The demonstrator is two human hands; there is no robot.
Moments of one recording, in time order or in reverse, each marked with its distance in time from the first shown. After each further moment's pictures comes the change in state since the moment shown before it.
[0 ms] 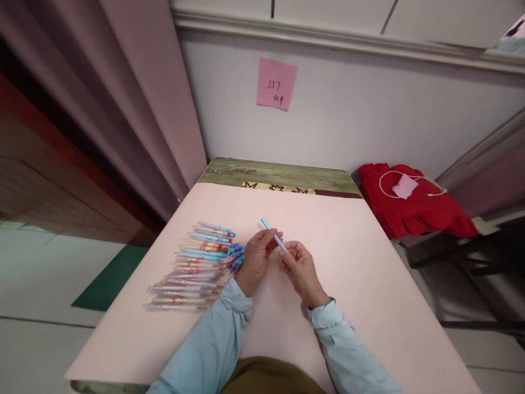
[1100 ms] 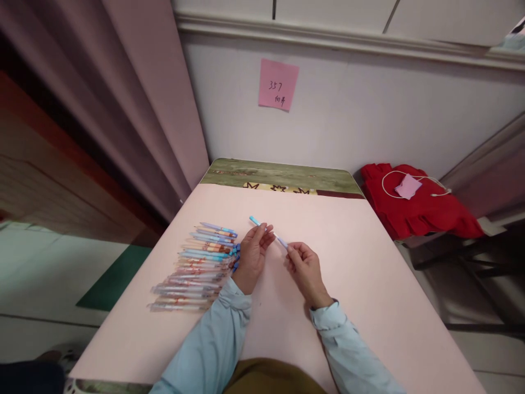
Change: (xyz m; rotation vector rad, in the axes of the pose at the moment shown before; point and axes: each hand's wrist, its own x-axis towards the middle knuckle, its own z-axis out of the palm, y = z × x) left_hand 0.007 0.010 -0.007 -0.065 0.116 0.094; right_hand 0.001 0.000 -0.006 -0.101 0.099 -0.018
